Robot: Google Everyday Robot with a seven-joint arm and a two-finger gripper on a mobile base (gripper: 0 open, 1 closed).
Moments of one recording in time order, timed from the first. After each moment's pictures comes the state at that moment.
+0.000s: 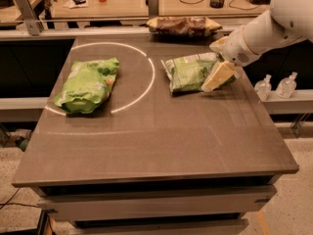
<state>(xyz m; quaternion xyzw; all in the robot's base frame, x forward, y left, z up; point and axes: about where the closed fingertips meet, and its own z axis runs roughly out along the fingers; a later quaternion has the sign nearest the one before) 0.662 -0.172 0.857 -0.59 0.74 0.08 0.33</state>
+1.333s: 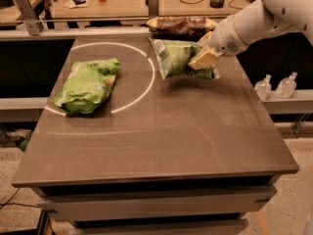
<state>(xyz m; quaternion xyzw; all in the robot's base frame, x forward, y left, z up) 0.666 -0.127 0.884 -0.60 0.71 0.14 0.35</state>
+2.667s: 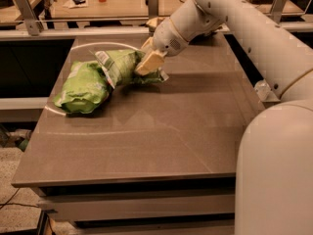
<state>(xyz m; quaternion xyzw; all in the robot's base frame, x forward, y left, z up) 0.653 0.035 0.871 -0.68 0.62 0.27 0.29</state>
